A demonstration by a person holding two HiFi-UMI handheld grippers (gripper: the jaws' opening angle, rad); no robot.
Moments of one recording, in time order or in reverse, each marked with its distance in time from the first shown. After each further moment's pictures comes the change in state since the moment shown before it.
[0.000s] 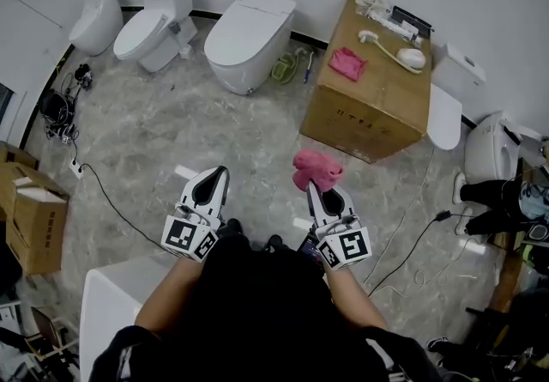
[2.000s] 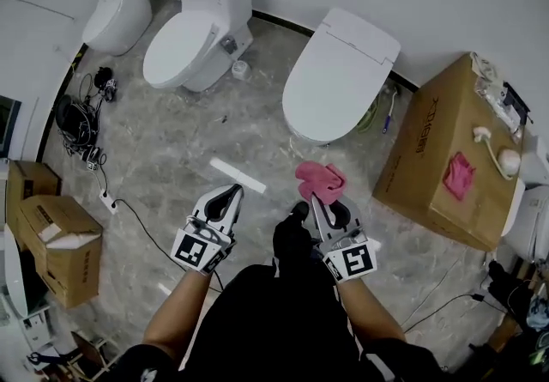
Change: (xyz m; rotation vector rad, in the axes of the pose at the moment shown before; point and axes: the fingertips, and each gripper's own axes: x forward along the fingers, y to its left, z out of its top) left arm 0.181 0.510 -0.020 -0.071 0.148 0.012; right arm 0.573 0.051 -0.074 -0.040 0.167 0.156
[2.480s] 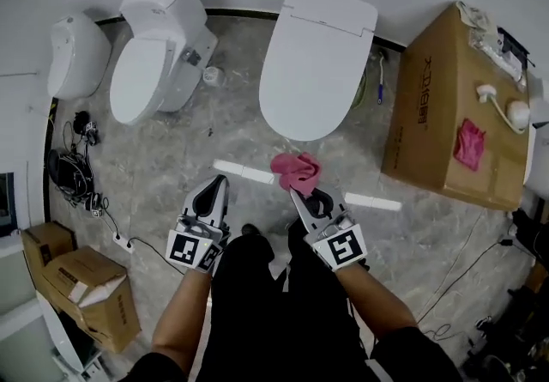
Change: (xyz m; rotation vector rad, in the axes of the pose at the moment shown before) left arm 0.097 0.082 -0.019 0.004 0.071 -0.068; right arm 0.091 -0.034 -0.032 0.053 -0.027 -0.074
